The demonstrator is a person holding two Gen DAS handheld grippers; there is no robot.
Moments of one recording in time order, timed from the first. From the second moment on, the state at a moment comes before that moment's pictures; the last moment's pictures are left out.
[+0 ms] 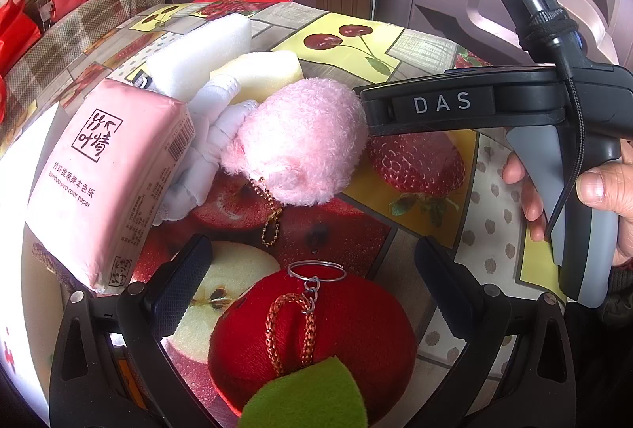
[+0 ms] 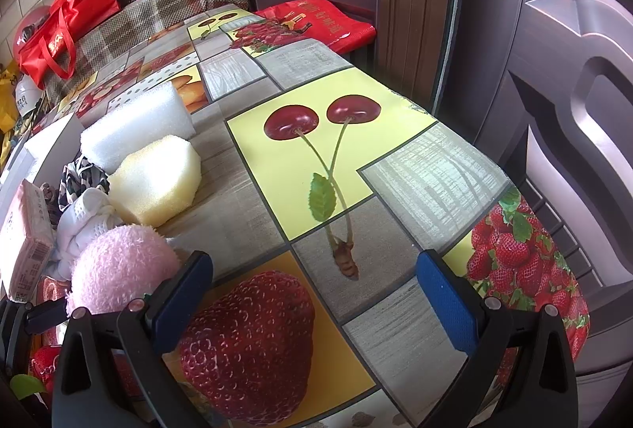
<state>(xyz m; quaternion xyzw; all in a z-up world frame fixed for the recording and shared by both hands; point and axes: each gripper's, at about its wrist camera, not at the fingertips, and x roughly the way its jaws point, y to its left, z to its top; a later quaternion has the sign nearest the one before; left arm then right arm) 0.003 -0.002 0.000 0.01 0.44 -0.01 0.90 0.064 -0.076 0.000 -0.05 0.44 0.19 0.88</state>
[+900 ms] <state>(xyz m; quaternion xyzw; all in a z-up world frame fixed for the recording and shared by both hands) -0.030 -0.001 0.035 -0.02 0.37 -0.04 0.93 0.064 -0.076 0.000 -0.05 0.44 0.20 0.88</state>
